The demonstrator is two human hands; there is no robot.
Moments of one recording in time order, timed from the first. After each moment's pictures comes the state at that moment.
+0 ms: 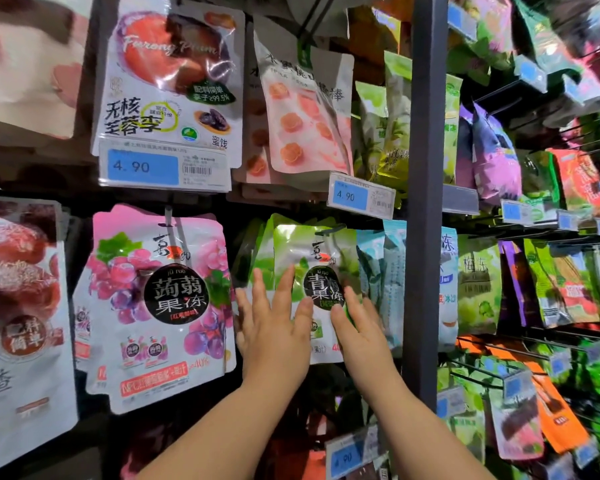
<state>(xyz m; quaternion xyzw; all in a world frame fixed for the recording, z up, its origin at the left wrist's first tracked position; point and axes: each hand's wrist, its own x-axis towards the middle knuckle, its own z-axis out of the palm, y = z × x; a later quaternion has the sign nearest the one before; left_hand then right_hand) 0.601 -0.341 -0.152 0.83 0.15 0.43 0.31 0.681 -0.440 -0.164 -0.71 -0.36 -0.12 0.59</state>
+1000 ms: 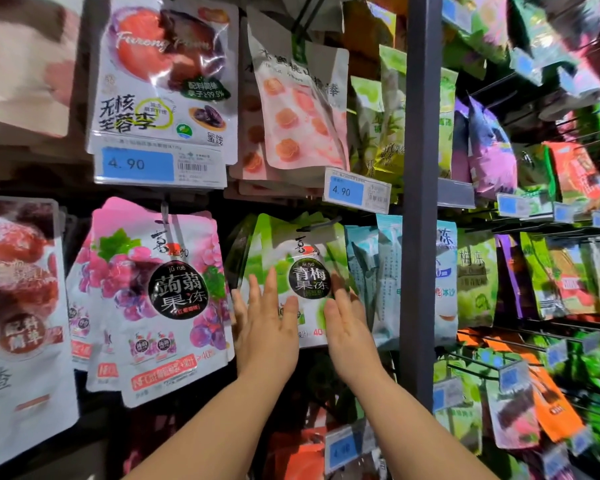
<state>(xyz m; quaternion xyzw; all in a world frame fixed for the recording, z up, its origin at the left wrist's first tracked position) 0.616 -0.323 -0.159 0.84 0.17 0.42 0.31 0.694 -0.423 -0.171 -0.74 -0.36 -0.15 0.55</state>
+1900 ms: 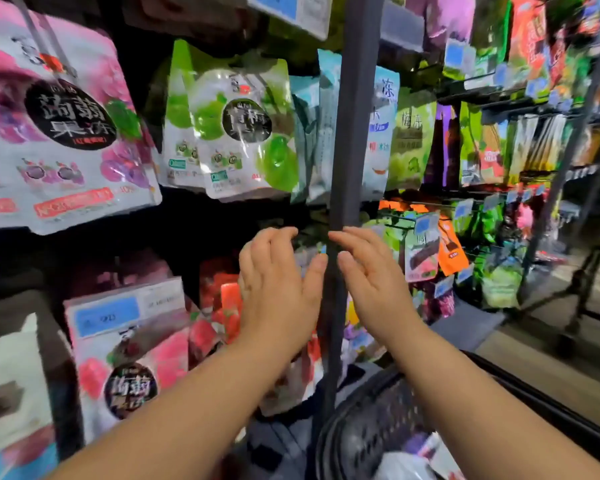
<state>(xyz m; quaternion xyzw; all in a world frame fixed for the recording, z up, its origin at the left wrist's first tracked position) 0.569 -0.428 -0.263 0.86 0.06 0.44 0.25 0.638 -0.555 -0.264 -0.75 -0.38 -0.26 0.47</state>
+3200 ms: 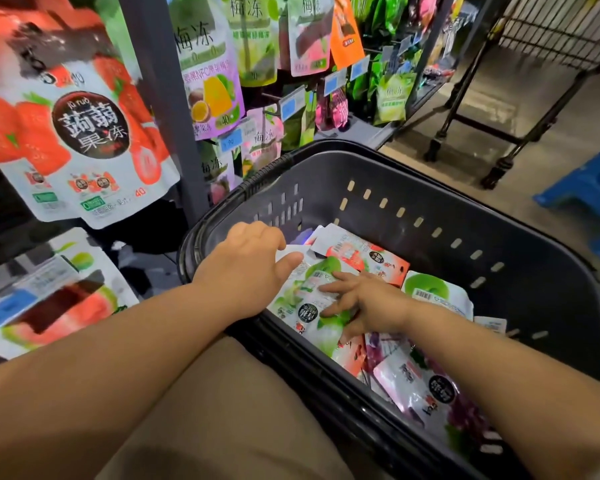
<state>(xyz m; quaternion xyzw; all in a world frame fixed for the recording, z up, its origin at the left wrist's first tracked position) 0.542 -0.552 -0.455 0.98 -0.11 -0.04 0.17 0.579 -0.799 -0.546 -0.92 -0.29 0.24 0.10</state>
